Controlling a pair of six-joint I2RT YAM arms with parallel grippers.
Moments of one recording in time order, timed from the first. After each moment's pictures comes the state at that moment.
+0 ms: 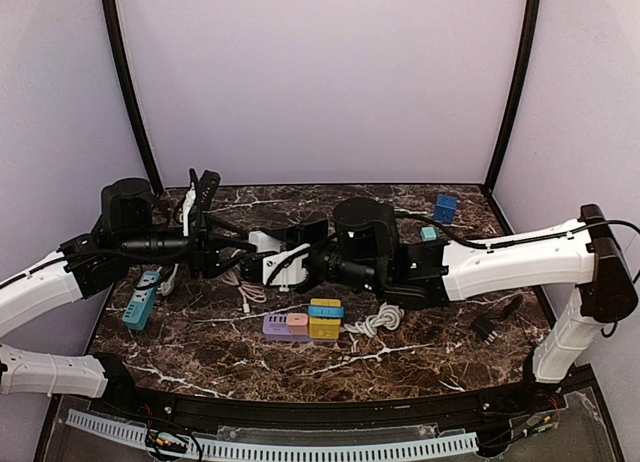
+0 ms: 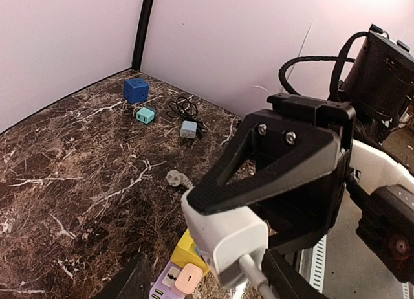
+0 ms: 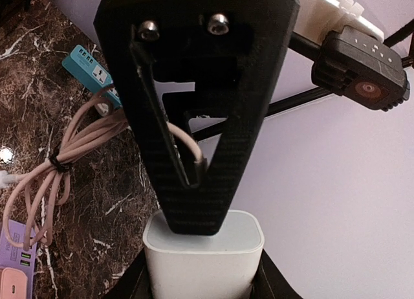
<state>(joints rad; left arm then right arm) -0.66 0.94 0.79 -0.14 0.54 -0.14 1.25 1.65 1.21 0.27 0.16 -1.08</state>
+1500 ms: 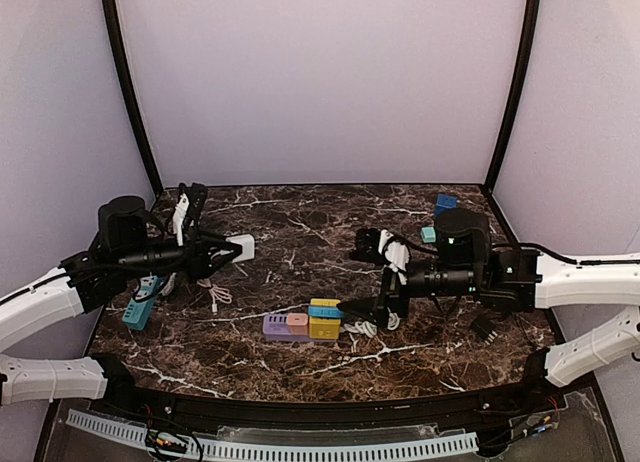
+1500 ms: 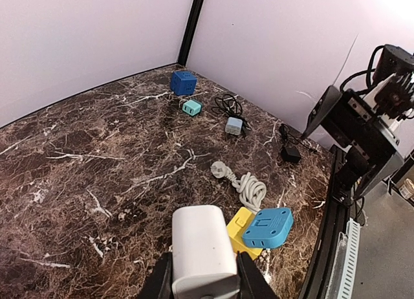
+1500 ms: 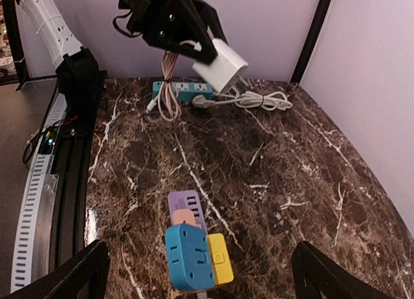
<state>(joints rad) -0.59 0.88 0.65 -0.07 0.44 -0.17 1.06 1.18 0.79 0.07 -0.21 -0.25</state>
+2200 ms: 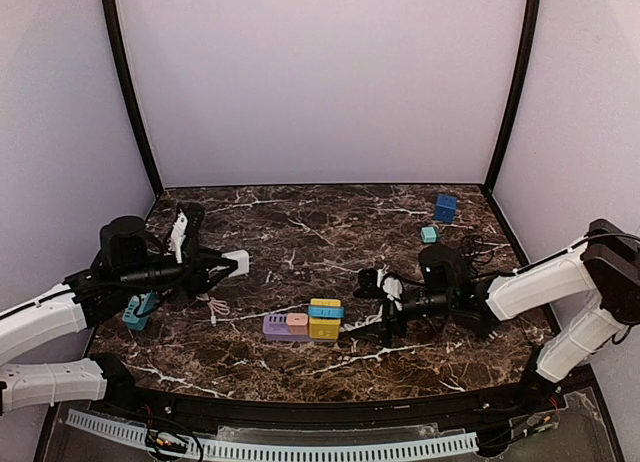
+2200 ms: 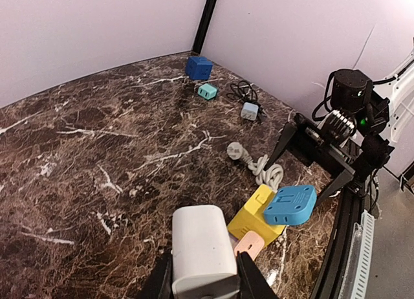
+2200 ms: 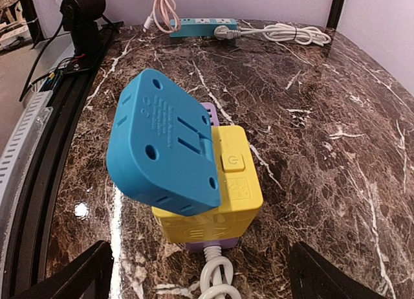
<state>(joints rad) -0.57 0.82 0.52 0.00 0.42 -0.17 0.87 1.48 0.51 0.49 -0.50 -0.28</state>
